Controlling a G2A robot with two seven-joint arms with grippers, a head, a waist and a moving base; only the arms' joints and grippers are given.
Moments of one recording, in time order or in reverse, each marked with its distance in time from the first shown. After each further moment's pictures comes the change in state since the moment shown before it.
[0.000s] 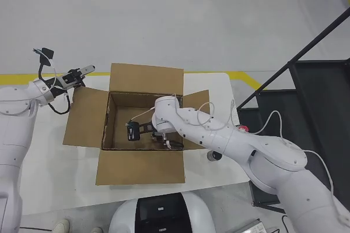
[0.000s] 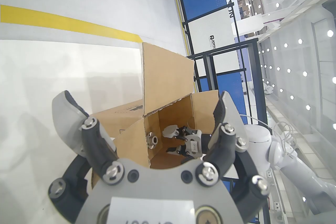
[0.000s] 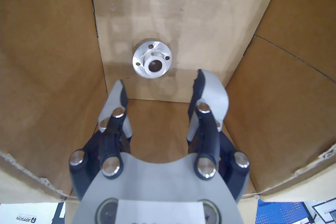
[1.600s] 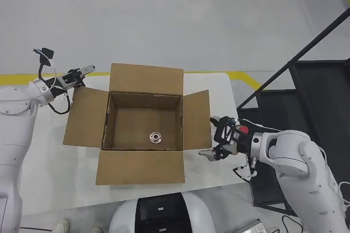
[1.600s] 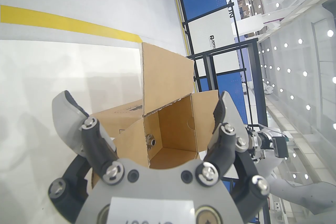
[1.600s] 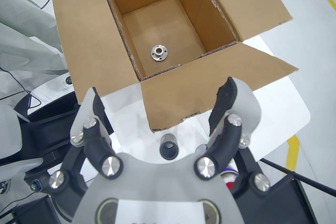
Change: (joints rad) left arm 0.000 0.000 0.000 0.000 0.000 0.000 0.000; right arm -1.200 0.437 1.395 -1.059 0.183 -0.215 -0.213
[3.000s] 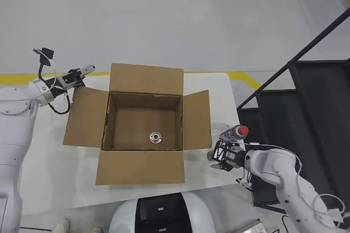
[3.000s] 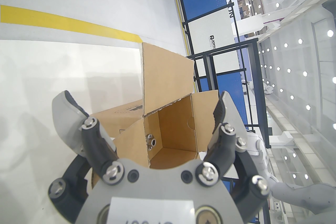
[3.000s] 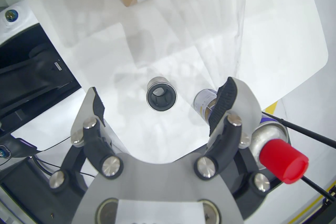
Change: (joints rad) left arm 0.000 0.000 0.000 0.000 0.000 0.000 0.000; right arm -0.101 0.009 -0.111 0.237 -0.644 0.018 -0.271
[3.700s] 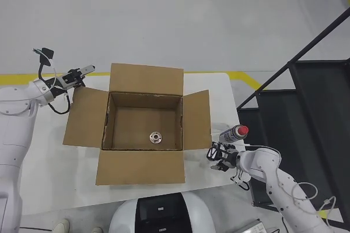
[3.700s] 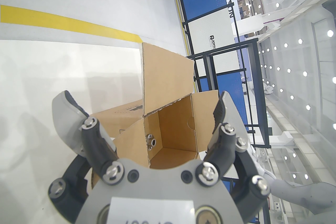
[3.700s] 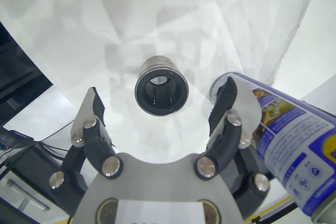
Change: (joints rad) left arm 0.000 0.000 0.000 0.000 0.000 0.000 0.000; right arm 0.129 -0.012 -0.152 0.244 -0.062 0.077 0.020
